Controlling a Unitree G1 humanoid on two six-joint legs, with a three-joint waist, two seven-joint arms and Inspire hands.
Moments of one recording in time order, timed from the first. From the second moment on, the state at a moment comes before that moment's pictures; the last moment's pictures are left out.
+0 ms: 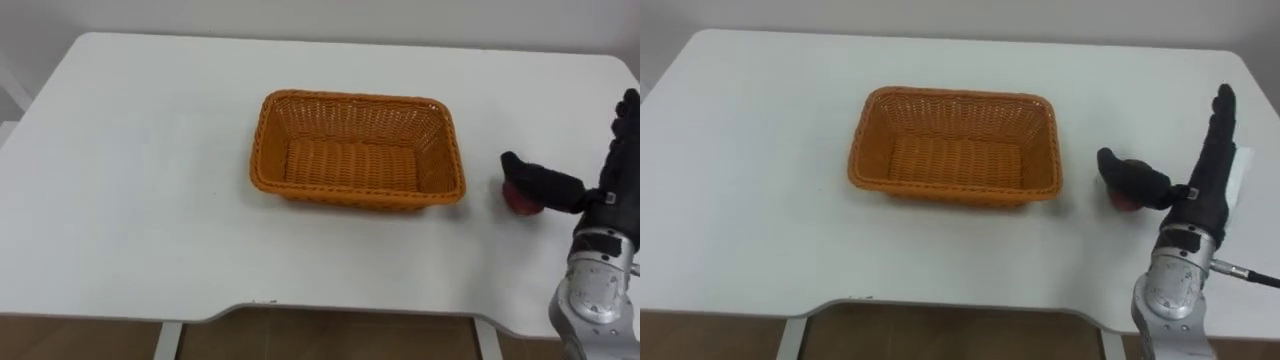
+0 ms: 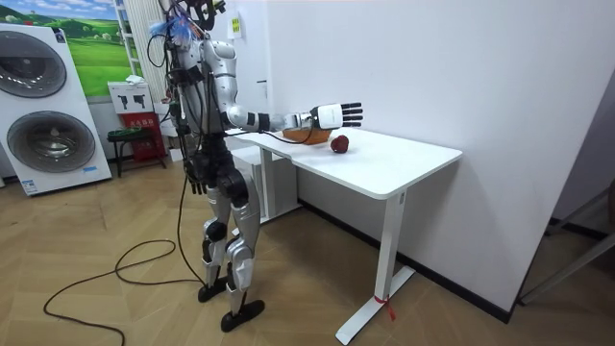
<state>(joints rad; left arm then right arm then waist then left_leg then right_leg) 0.26 0.20 0.11 1.10 0.25 0.02 0.07 0.08 -0.27 -0.11 0.12 0.00 -0.15 -0.43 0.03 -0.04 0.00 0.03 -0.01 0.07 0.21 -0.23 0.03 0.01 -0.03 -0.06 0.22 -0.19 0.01</state>
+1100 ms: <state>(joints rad) 0.25 0.21 0.11 1.12 0.25 0.04 0.06 0.06 -0.30 -0.13 0.37 -0.01 -0.11 -0.28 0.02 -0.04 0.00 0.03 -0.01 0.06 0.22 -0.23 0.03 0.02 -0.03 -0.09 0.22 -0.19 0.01</state>
